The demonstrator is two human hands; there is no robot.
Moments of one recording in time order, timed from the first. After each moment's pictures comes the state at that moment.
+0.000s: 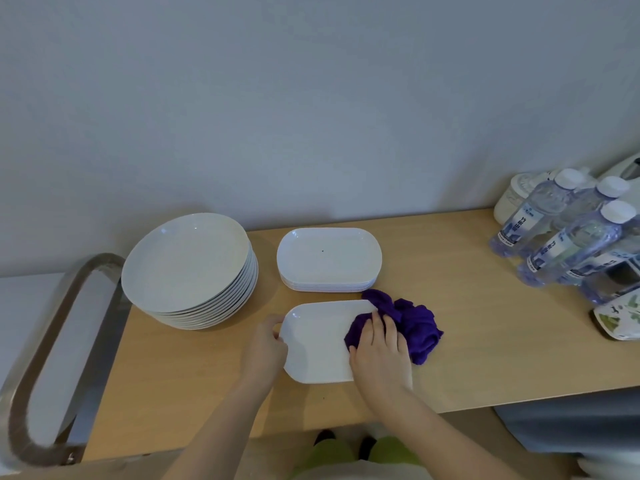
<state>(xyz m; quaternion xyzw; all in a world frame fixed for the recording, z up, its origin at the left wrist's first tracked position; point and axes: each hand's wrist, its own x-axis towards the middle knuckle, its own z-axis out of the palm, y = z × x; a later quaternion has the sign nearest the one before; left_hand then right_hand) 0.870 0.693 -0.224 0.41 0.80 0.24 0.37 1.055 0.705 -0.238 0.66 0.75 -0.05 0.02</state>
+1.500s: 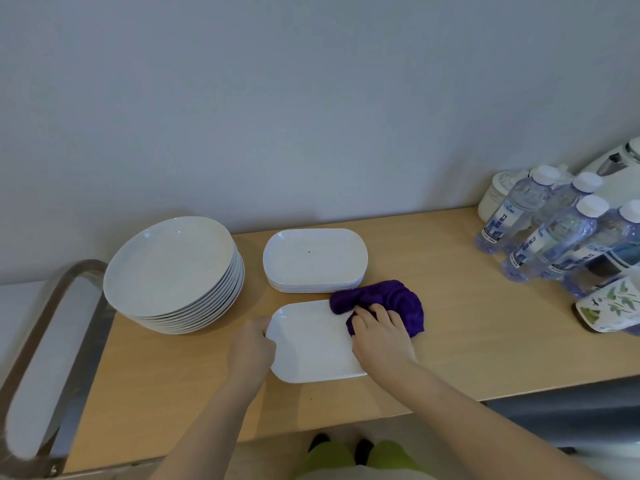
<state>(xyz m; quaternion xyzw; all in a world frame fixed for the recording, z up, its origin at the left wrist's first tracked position) 0.876 0.695 -0.220 0.43 0.79 0.26 0.35 1.087 0.735 -0.220 0.54 0.84 0.01 -0.01</state>
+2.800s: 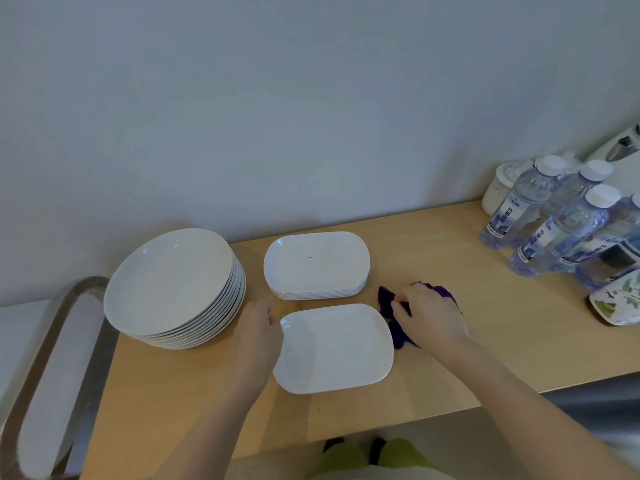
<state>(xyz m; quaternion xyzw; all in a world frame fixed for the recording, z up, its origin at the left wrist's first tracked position) 0.874 0.722 -0.203 0.50 0.79 0.27 0.24 1.138 0.782 -0.194 0.64 0.75 -0.13 -0.02</state>
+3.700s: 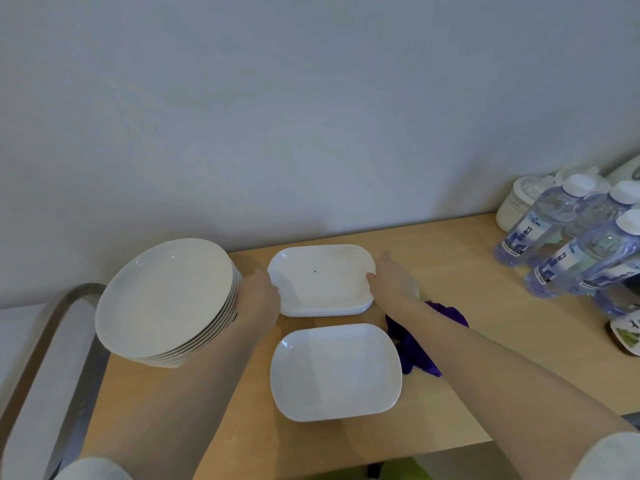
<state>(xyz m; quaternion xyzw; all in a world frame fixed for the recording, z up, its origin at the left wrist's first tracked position) 0.850 0.821 -0.198 0.50 0.84 0.09 0.18 1.065 0.877 -0.202 0.71 0.67 -0.21 0.00</state>
